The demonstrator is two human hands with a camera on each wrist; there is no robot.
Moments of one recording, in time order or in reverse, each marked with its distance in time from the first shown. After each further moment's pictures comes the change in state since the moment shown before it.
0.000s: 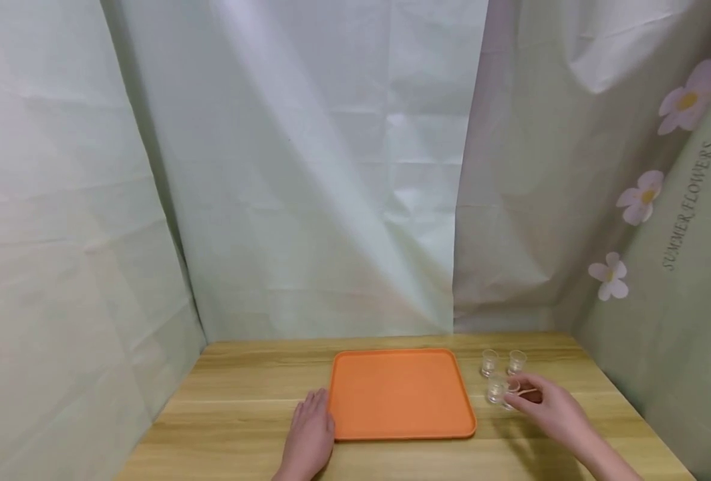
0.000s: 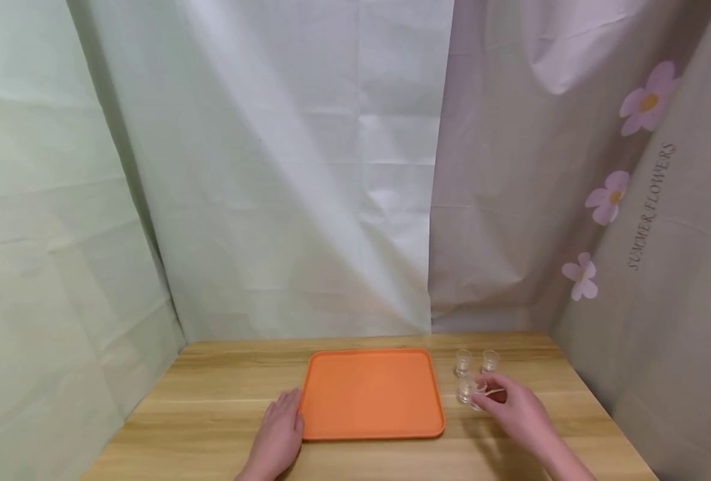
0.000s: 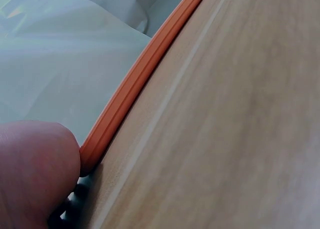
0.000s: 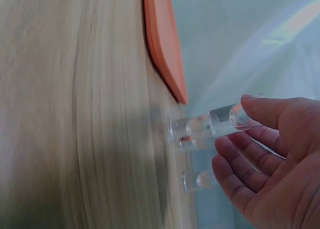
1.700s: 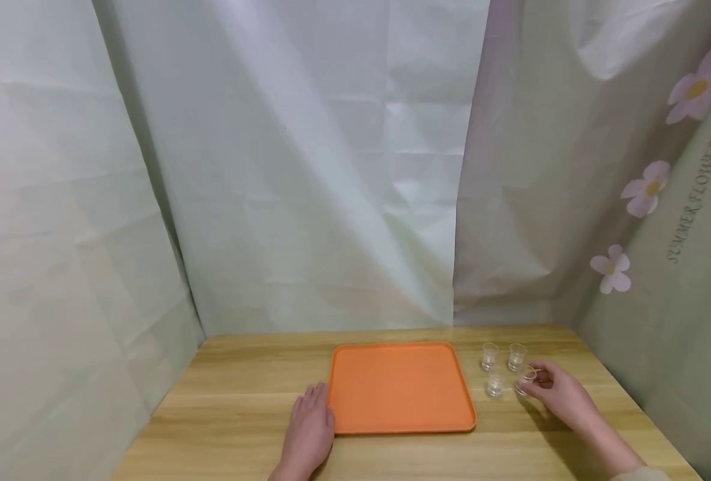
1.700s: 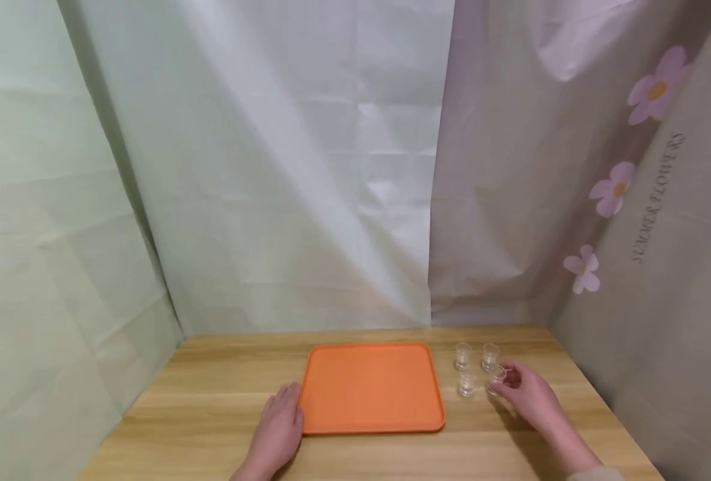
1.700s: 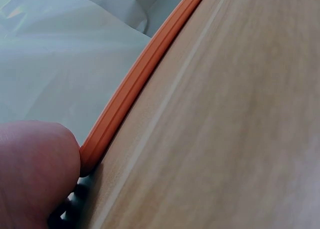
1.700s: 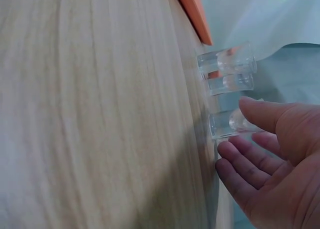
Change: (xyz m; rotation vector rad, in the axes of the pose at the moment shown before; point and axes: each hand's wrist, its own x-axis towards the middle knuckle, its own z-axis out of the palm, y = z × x) left_hand -0.002 0.001 0.002 0.004 0.012 0.006; right_hand 0.032 0.062 -0.009 -0.067 0.026 -0.008
